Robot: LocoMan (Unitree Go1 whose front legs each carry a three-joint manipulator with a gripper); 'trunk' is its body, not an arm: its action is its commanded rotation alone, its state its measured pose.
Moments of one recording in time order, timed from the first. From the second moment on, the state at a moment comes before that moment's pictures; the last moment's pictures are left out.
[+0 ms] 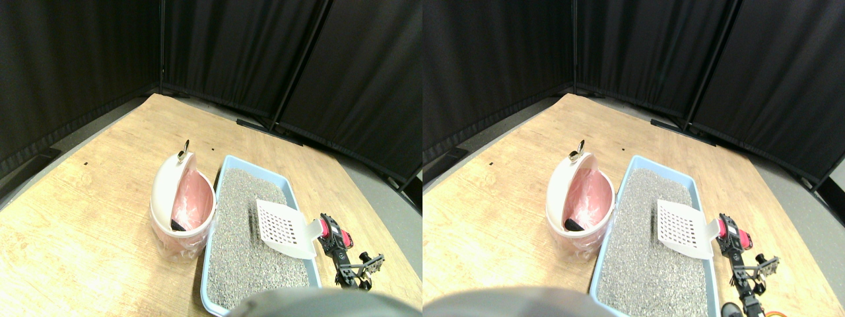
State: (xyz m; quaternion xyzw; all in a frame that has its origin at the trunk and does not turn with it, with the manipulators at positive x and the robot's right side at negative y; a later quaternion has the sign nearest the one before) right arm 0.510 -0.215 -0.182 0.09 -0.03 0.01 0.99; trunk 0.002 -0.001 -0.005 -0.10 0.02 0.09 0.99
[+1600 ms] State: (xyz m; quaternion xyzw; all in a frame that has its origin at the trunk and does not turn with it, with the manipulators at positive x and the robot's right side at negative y) right arm 0.472 -0.226 -0.142 0.11 0.14 -0.01 0.98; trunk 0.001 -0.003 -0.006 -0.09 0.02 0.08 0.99
